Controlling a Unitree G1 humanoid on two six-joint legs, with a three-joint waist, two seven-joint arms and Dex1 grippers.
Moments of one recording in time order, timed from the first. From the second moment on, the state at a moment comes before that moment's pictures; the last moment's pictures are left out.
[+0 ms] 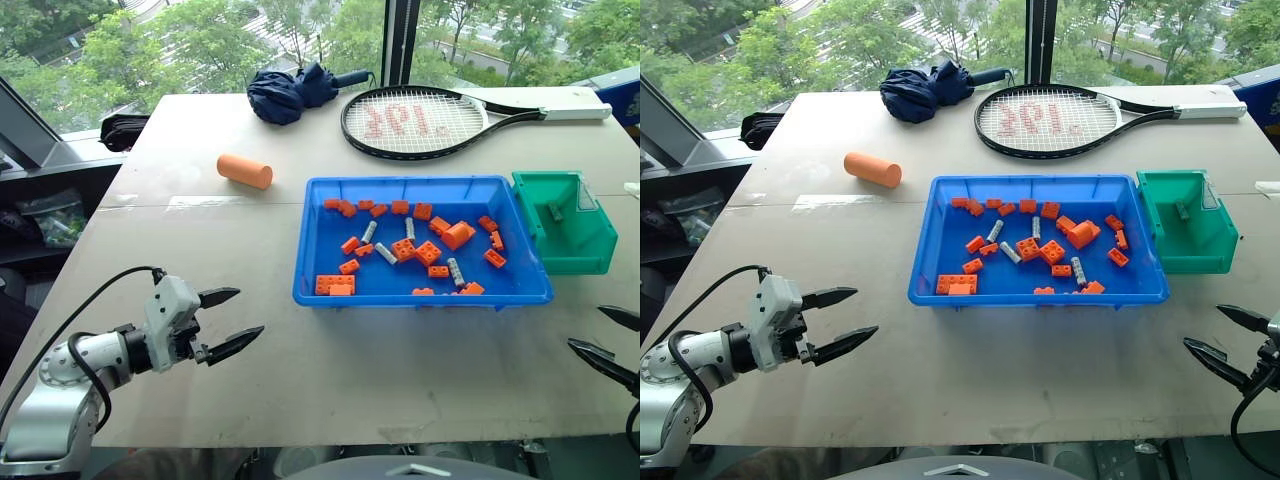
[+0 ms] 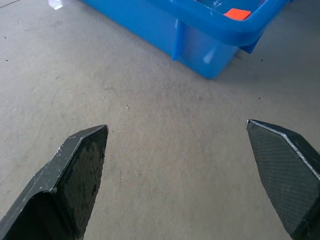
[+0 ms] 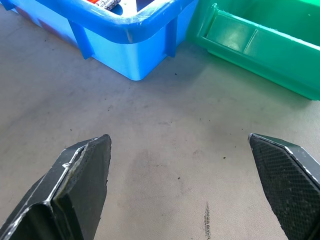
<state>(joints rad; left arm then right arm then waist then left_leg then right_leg) 0.27 0.78 0.33 -0.28 -0.47 0.28 -1.06 0.39 -0.78 -0.59 0.06 0.49 0.04 1.20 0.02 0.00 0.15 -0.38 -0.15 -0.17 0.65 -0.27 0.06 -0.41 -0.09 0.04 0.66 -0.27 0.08</state>
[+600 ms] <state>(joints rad) 0.26 0.79 0.34 -0.25 -0.51 0.24 -1.13 0.39 -0.83 -0.60 0.02 0.51 0.11 1.23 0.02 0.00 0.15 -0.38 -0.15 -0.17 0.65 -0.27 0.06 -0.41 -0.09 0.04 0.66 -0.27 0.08</state>
